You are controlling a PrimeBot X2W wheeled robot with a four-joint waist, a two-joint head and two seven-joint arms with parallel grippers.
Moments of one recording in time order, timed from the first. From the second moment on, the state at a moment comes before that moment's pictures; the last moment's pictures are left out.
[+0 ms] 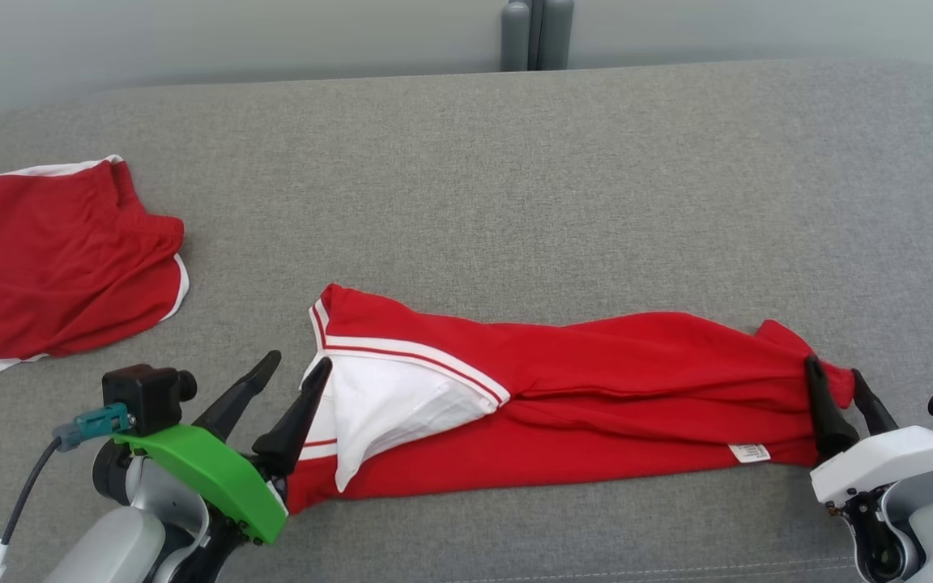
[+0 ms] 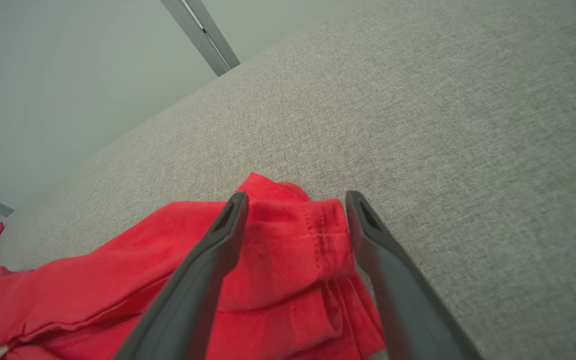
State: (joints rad) left arm -0.22 0.41 -0.61 0.08 -0.96 -0.03 -0.05; right arm -0.11 -0.24 0.17 0.54 0.73 0.11 -0.25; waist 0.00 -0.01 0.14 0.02
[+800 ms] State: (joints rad) left arm -0.19 0.40 -0.61 0.05 -0.96 0.00 -0.06; right arm -0.12 -0.23 0.17 0.62 0.77 0.02 -0.12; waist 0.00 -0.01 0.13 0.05
